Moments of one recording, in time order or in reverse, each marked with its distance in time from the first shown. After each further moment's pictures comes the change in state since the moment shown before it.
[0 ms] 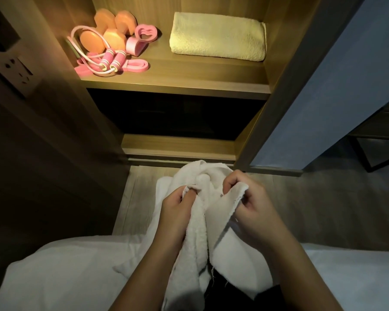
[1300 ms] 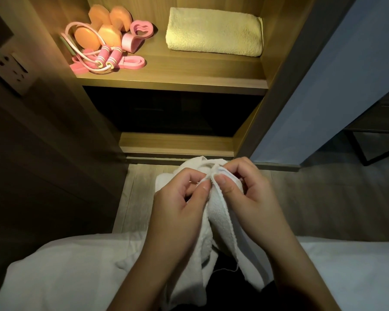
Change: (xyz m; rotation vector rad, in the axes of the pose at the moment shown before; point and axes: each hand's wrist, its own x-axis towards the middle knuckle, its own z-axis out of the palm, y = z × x) left_hand -0.061 0.067 -0.017 0.118 -0.094 0.411; right_hand -0.006 -0.051 0.009 0.002 0.158 0.032
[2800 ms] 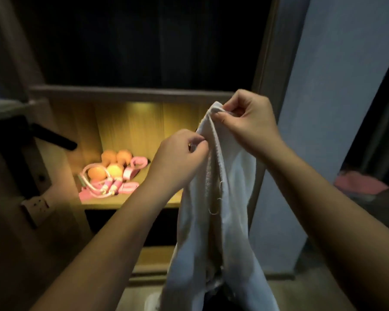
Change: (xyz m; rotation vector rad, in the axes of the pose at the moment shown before) left_hand 0.145 0.204 -0.015 0.436 0.101 0.674; right_hand 0.162 -0.213 -0.116 -0.330 0.430 -0.670
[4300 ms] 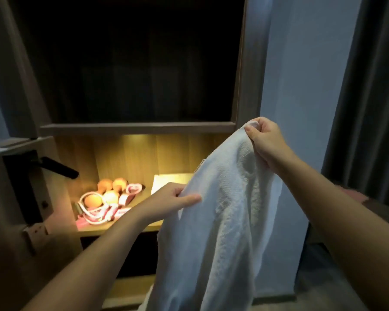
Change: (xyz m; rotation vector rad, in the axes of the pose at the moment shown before) left_hand -0.024 -0.017 -0.007 -0.226 -0.579 -0.130; right_hand 0.006 0.023 -0.072 0.071 0.114 0.317
